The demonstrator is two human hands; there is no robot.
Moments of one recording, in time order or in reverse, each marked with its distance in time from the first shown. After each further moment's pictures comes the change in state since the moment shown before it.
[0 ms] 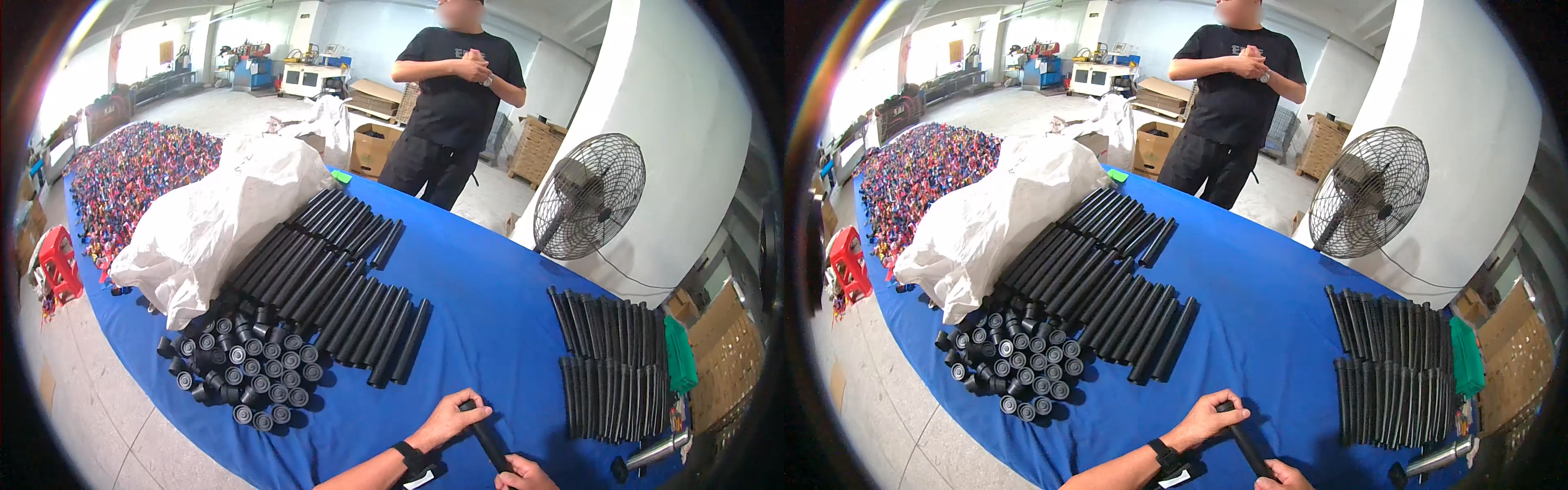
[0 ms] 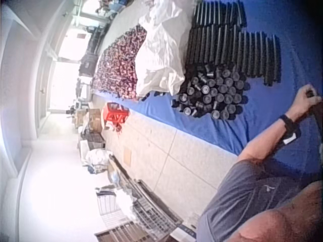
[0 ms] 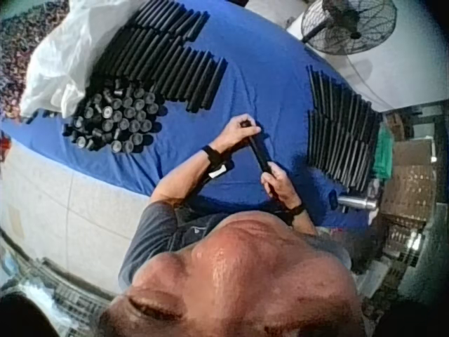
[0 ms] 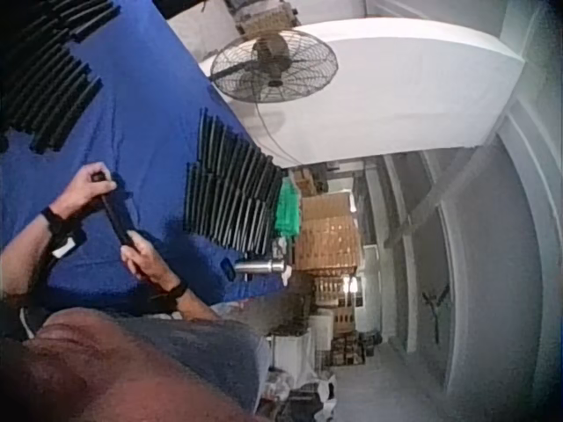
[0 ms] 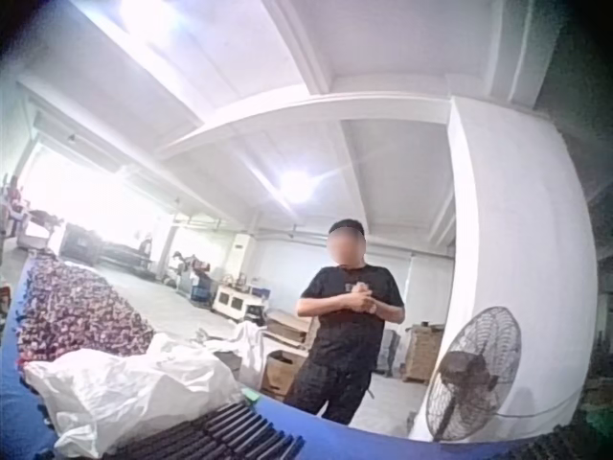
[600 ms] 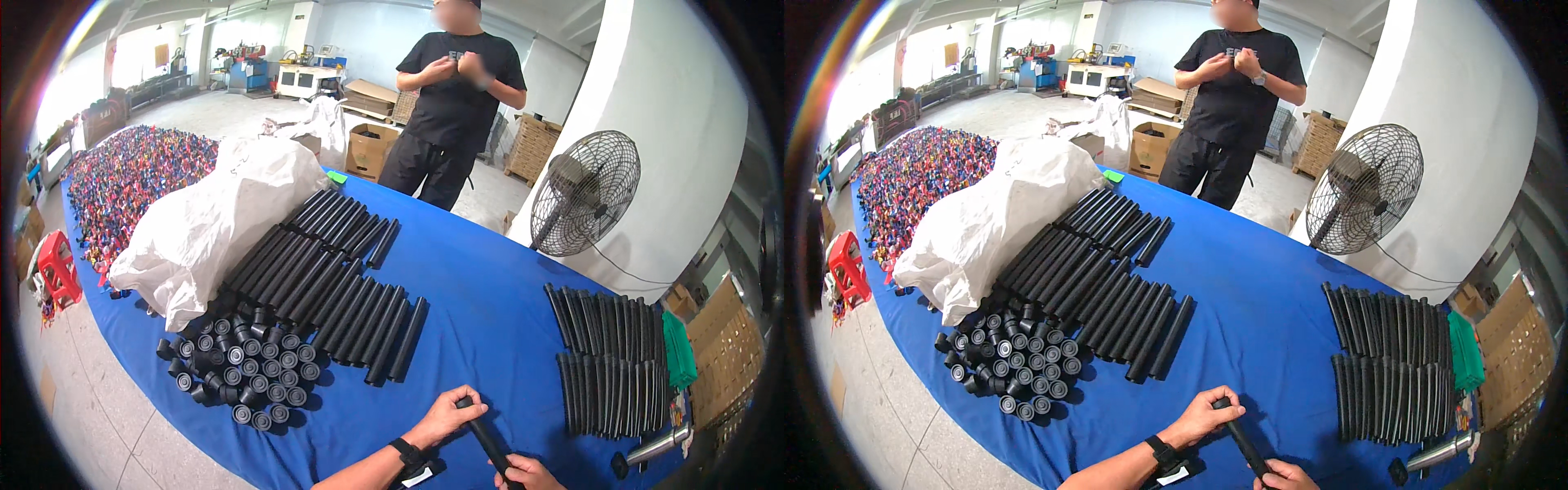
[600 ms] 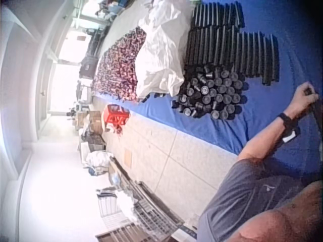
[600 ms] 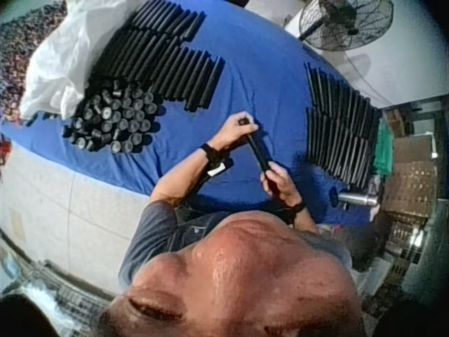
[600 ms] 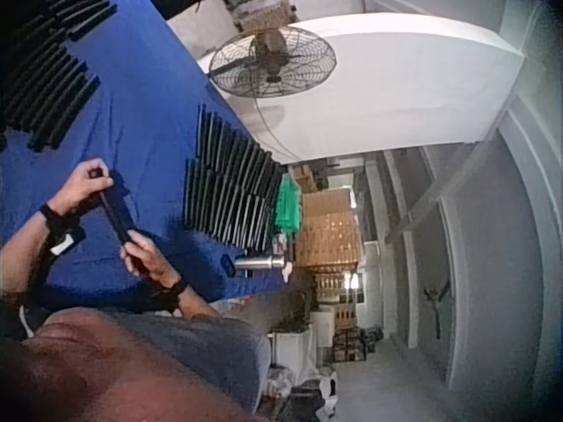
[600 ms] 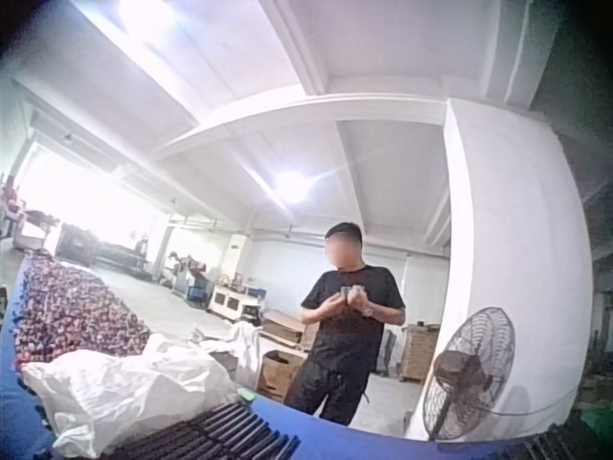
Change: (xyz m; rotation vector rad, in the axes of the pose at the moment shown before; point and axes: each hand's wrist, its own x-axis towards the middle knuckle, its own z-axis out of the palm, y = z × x) left_hand 0.000 0.001 -0.001 -0.041 -0.025 0.007; right_hand -0.002 0.008 -0.005 0.156 -0.030 -0.038
